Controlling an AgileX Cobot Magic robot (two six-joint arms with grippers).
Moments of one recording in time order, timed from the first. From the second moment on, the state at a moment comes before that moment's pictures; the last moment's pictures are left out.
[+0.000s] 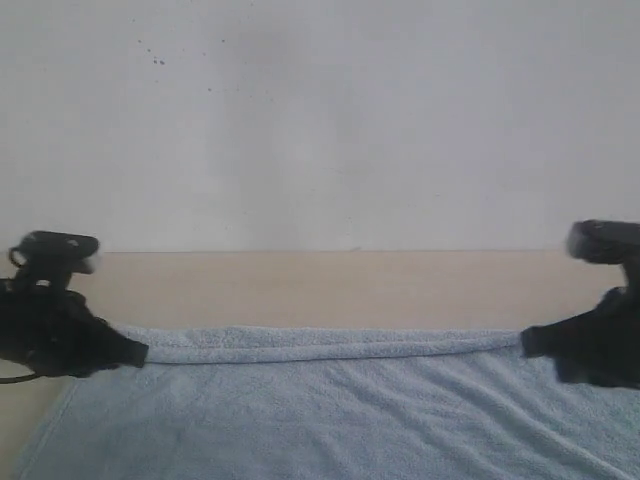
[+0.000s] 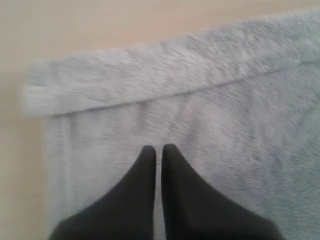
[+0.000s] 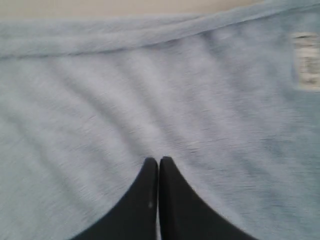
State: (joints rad) left arm -0.16 1.76 -0.89 -0.69 0.21 0.77; right arm 0.12 1.51 -0.79 0.45 0.38 -0.36
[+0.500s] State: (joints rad) left arm 0.04 2.09 -1.17 -1.01 0.54 1.07; right arm 0.21 1.71 -0.90 1.05 0.70 -0.99
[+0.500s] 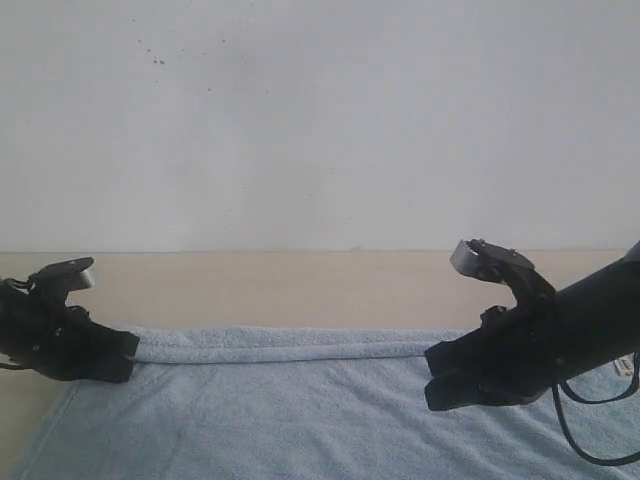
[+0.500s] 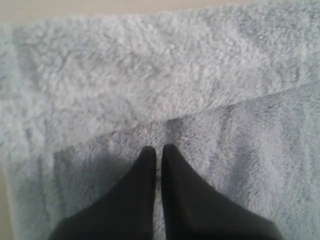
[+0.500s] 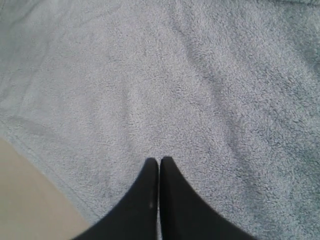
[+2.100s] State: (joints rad) left arm 0.06 2.17 -1.38 -1.14 0.38 1.26; right arm 0.21 1.71 -0.91 1.11 0.85 -0.99
